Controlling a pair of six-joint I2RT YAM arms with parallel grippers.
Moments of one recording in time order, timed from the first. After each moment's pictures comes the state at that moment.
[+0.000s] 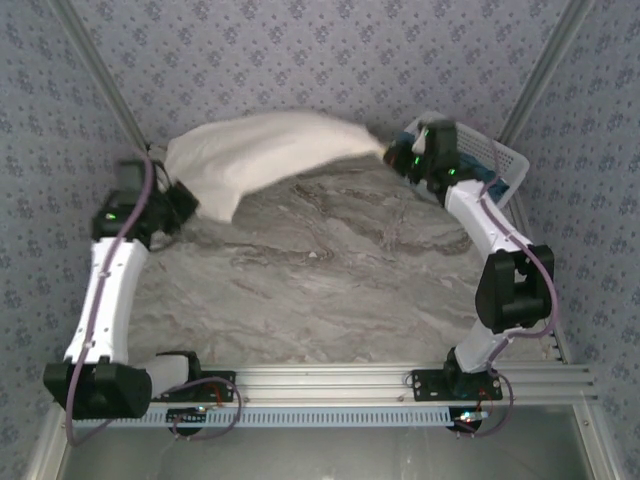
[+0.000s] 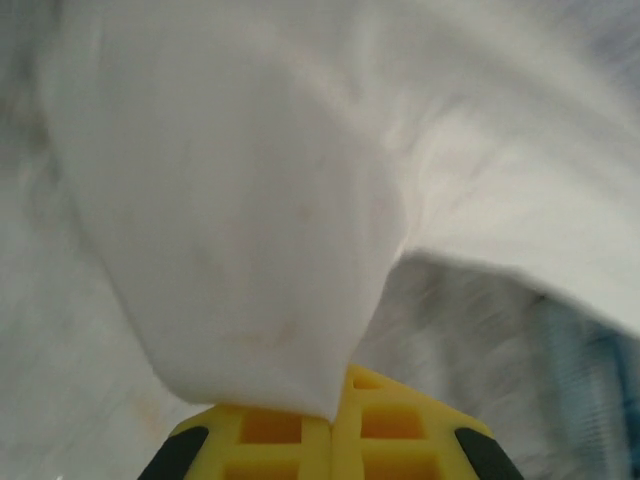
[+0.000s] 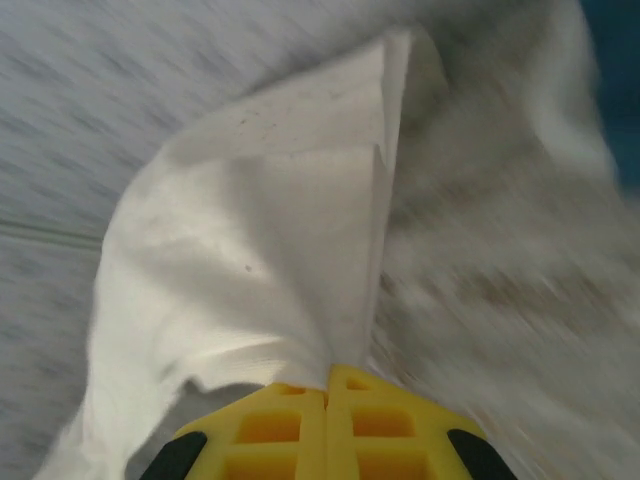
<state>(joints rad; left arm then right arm) -0.04 1.18 1.15 -0.88 0.17 -0.82 0.20 1.66 1.32 -0.28 -0.33 0.74</state>
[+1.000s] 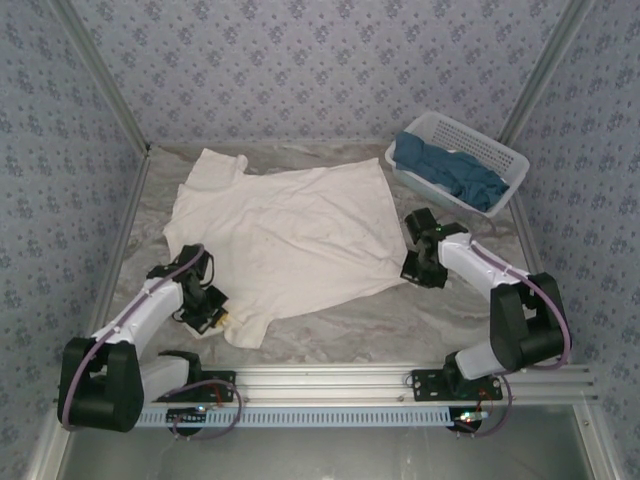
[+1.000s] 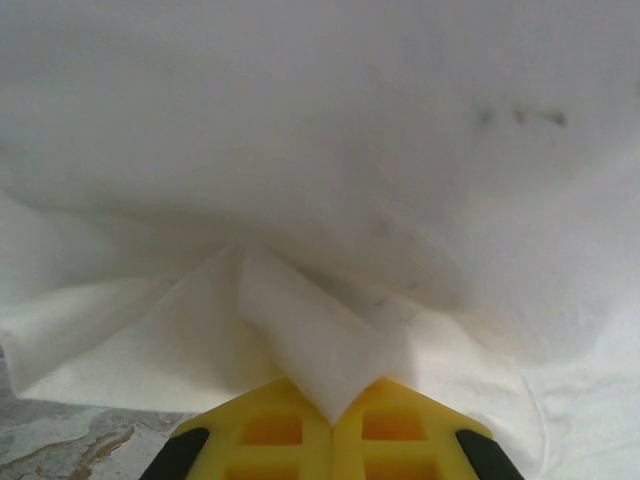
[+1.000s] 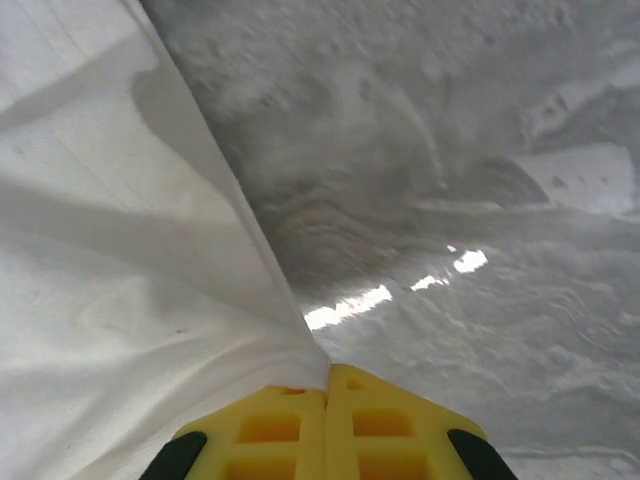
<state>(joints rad) -0.15 1.13 0.55 -0.91 0.18 -1.02 0.30 1.45 0.87 -0.87 0.07 0.67</state>
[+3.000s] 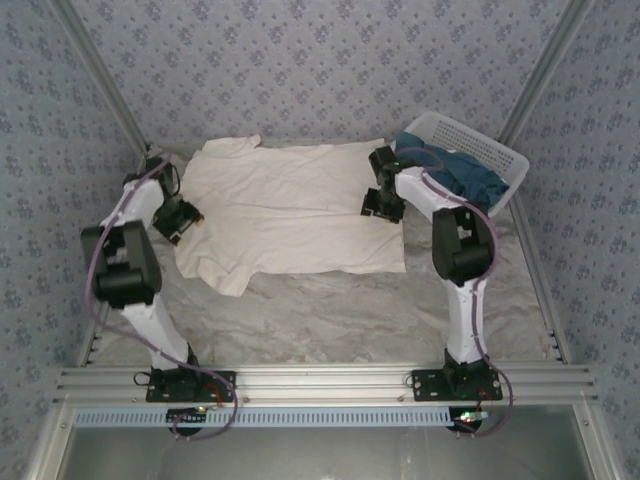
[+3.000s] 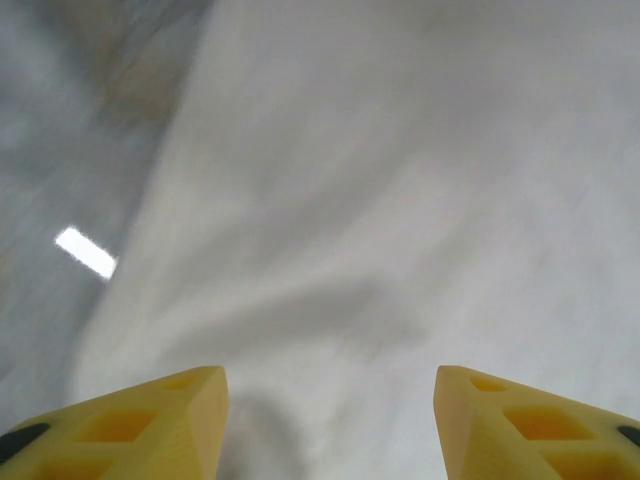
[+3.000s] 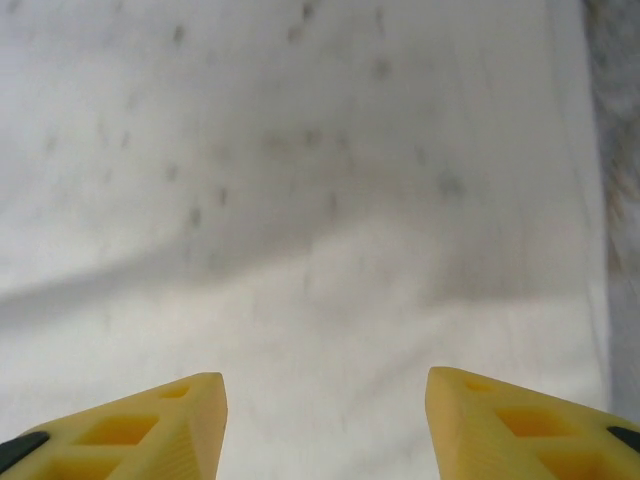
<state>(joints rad) 0.14 1.79 1.36 -0.97 0.08 -0.71 0.32 2.09 1.68 -0.88 -0.03 0.54</state>
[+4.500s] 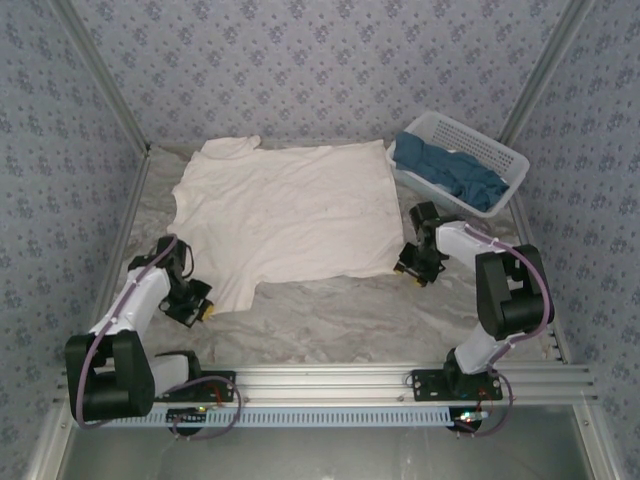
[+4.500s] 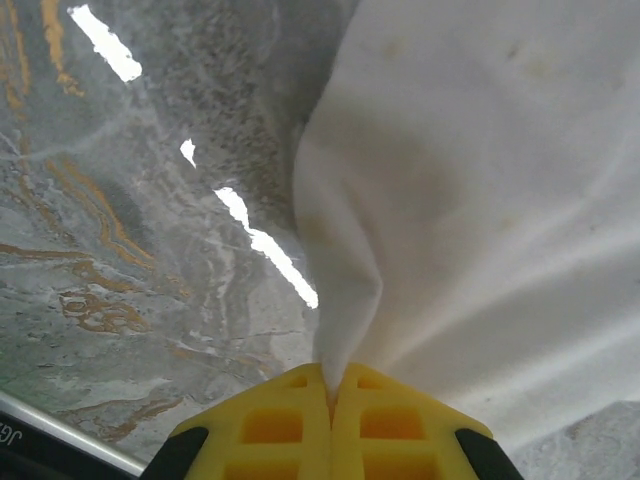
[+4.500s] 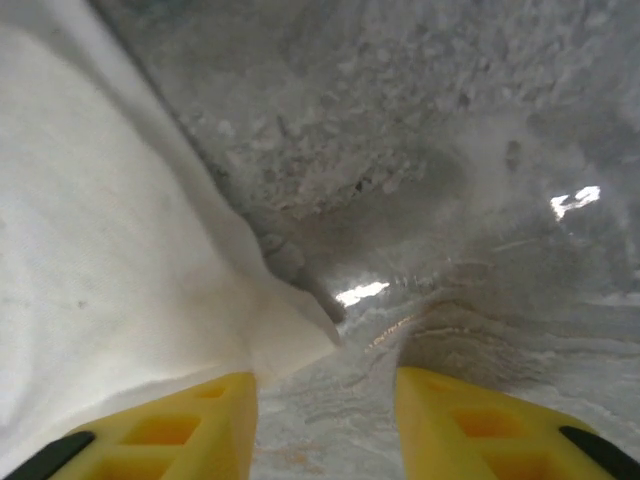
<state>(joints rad) 0.05 1.17 0.65 -1.03 0.17 -1.00 0.20 1.64 0.92 -0.74 -0.16 0.76</state>
